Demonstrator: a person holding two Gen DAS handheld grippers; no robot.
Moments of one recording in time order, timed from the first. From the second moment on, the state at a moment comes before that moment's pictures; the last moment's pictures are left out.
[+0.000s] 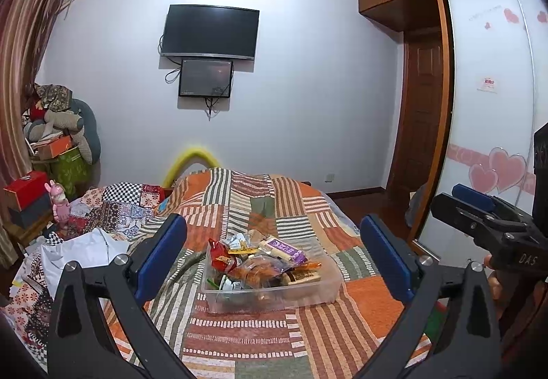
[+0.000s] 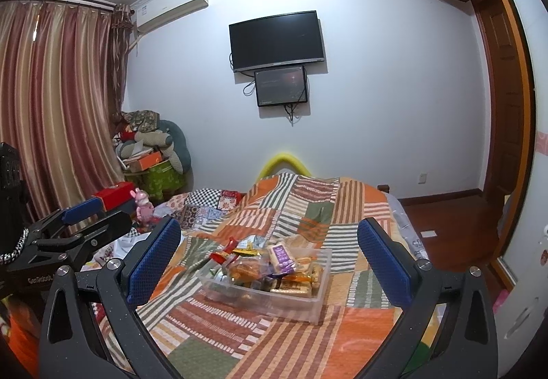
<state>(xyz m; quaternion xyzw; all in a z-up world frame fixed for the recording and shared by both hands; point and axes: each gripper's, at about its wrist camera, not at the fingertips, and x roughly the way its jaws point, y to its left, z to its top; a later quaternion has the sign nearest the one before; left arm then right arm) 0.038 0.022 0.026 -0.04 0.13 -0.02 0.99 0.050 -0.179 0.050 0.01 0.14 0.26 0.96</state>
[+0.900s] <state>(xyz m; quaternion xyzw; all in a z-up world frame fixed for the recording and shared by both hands) 0.044 0.029 0.021 -0.06 0.15 -0.03 0.99 0.048 -0.178 0.052 0.00 0.14 0.25 0.96</state>
